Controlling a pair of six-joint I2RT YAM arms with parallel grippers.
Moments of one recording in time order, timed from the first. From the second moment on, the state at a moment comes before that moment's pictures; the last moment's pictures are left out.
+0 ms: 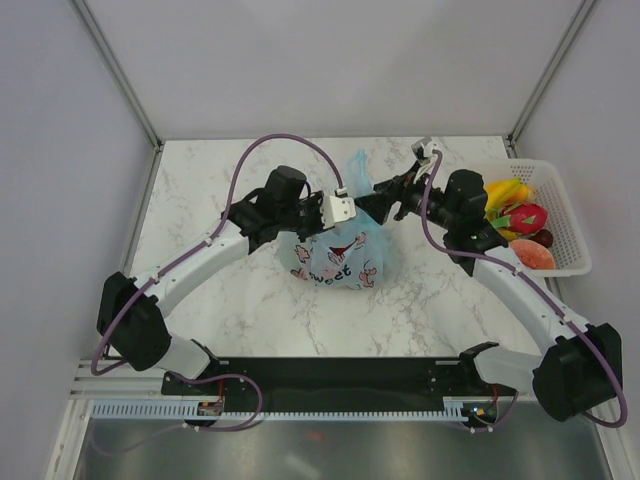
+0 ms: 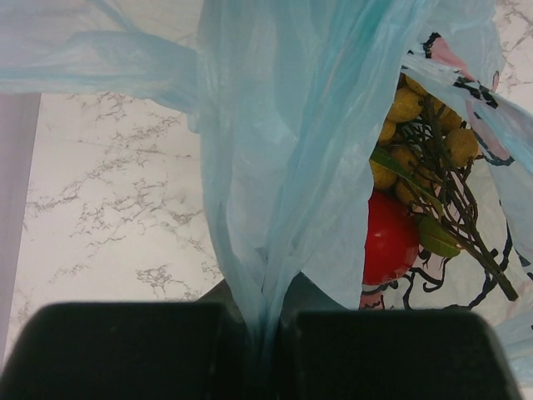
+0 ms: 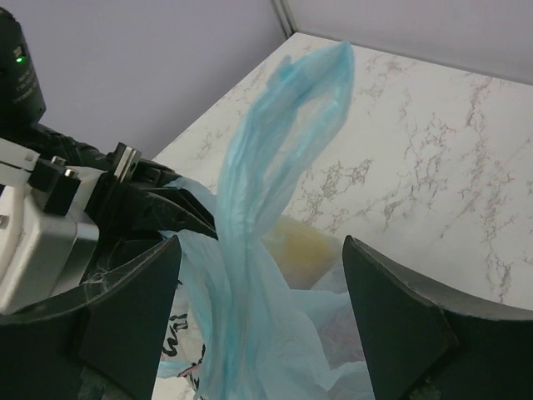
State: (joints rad) left arm -0.67 1.47 1.24 -0.43 0.34 0.73; right arm 0.36 1.19 0.91 0.22 -0.55 0.37
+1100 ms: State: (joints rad) left arm -0.65 1.49 1.28 -0.45 0.27 0.68; right arm 0.42 1.32 0.89 0.31 -0.64 0.30
